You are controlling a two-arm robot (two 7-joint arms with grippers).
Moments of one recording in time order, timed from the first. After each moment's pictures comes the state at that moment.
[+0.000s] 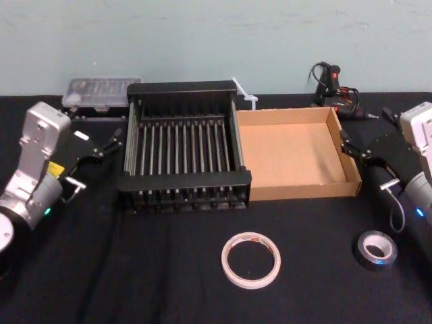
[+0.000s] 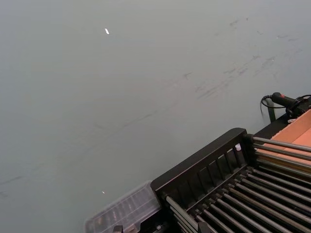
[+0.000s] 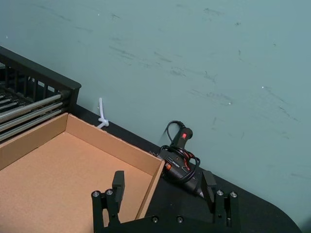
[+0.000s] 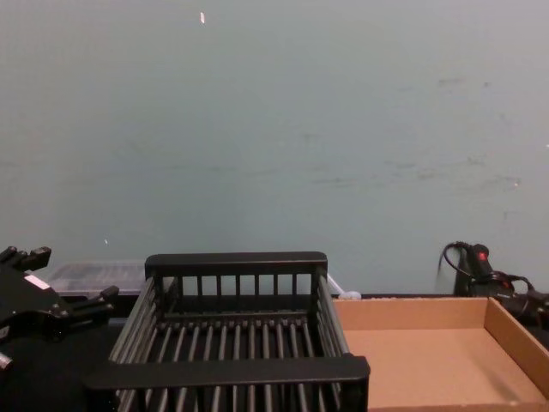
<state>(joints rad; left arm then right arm) -0.20 0.60 0.45 -1.41 -0.25 -0.12 0.03 0.20 0.60 -0.45 -1.41 0.25 -0.12 -0.03</state>
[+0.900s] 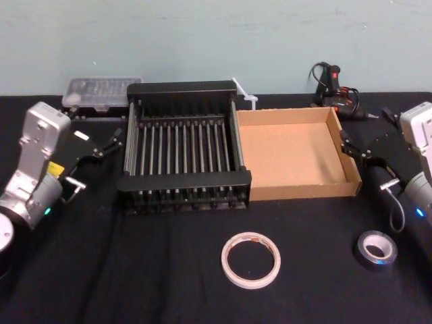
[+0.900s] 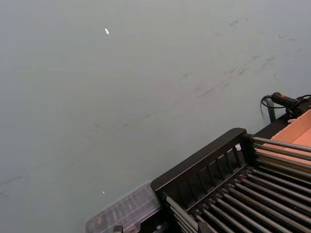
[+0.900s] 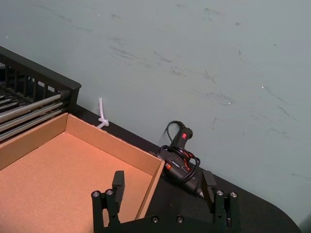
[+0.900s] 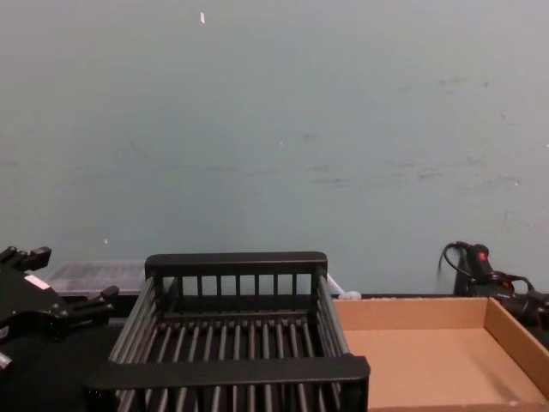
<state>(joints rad) -0.20 0.60 0.45 -1.41 -0.25 -0.12 0.03 0.20 0.60 -0.45 -1.41 0.25 -0.12 -0.03</state>
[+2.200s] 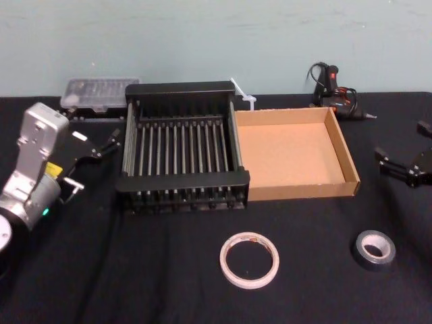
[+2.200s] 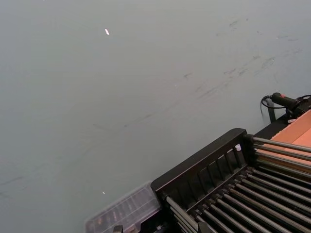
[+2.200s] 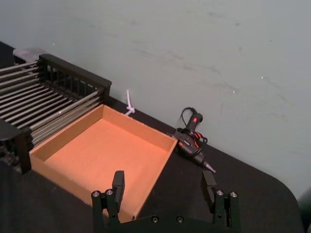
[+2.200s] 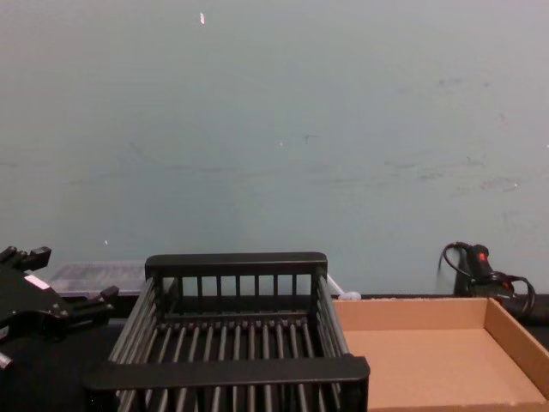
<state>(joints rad) -0.20 0.60 0.45 -1.41 -0.25 -0.12 0.03 -0.14 0.83 -0.16 -1.84 0.47 0.11 0.12</state>
